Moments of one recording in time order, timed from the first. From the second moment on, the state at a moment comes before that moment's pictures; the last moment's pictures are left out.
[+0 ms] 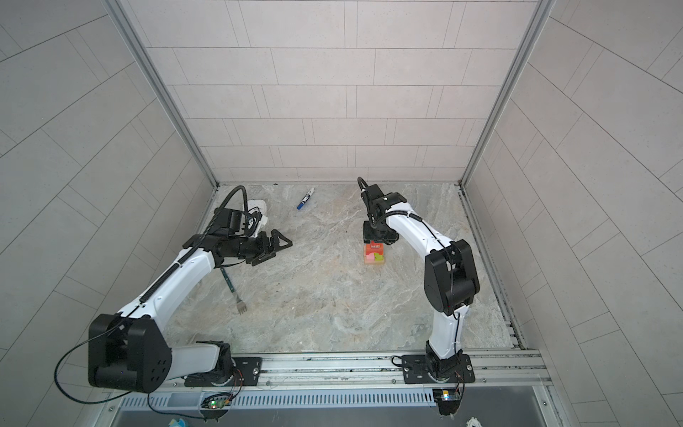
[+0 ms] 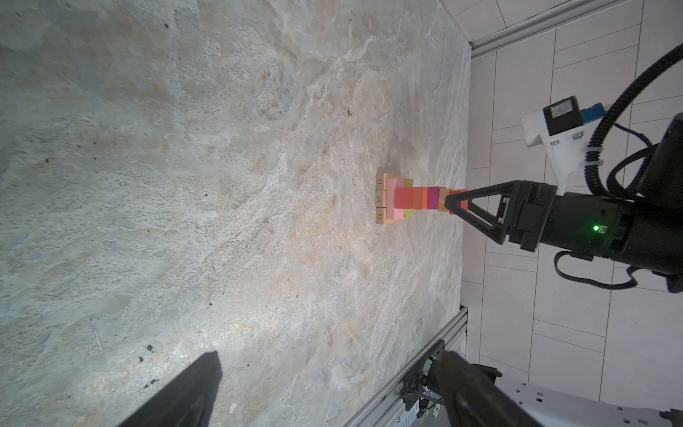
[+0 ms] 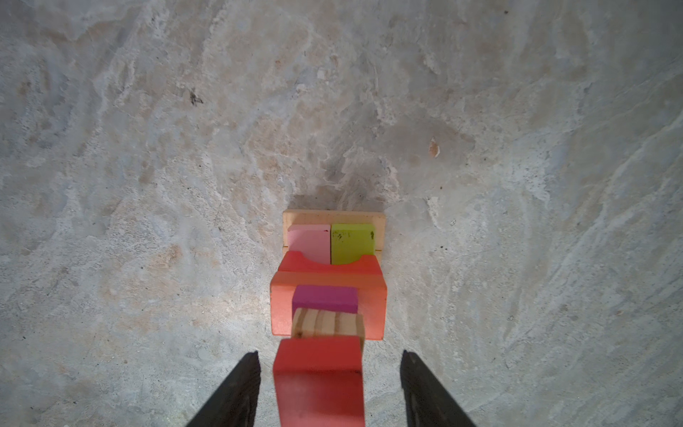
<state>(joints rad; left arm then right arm) -0.10 1.31 0.98 -0.64 0.68 -0.46 0.37 1.85 1.59 -1.08 0.05 0.41</state>
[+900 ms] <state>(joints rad) -0.10 1.31 0.98 -0.64 0.68 -0.46 0.39 1.92 1.63 -1.08 0.07 0.41</state>
